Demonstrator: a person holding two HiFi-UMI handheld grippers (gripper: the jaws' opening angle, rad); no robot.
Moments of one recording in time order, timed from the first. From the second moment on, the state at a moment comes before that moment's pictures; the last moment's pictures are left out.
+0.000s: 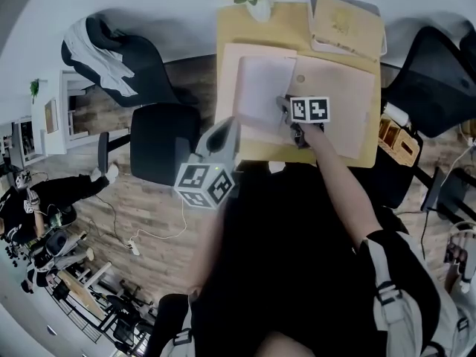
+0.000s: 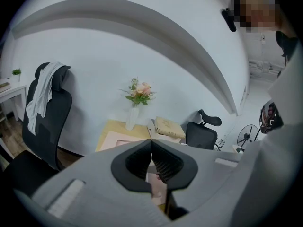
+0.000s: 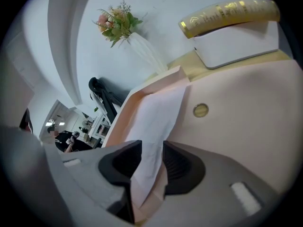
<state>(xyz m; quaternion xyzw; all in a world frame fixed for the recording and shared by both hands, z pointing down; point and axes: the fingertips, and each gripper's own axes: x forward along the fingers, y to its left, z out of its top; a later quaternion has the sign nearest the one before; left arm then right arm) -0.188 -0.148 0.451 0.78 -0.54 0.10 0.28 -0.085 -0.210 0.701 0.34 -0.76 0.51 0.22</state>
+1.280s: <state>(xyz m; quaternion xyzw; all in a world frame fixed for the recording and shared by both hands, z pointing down) -0.049 -0.150 0.446 0.86 -0.43 0.09 0.27 0.081 -0.162 0.501 0.44 -0.83 0.35 0.07</state>
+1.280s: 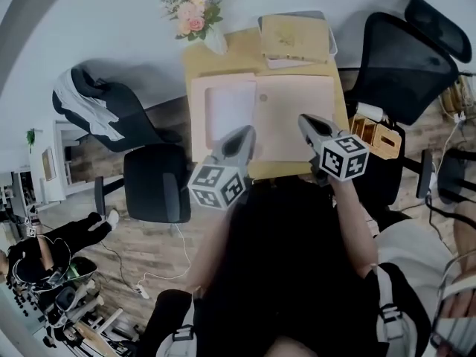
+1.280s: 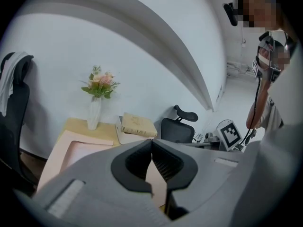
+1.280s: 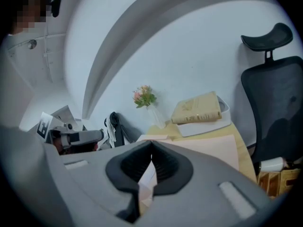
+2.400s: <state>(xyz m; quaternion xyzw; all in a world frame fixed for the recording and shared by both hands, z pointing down) -0.037 -0.126 0.413 0.89 -0.38 0.07 0.24 0.070 -0.120 0.371 0.47 -0.86 0.21 0.02</state>
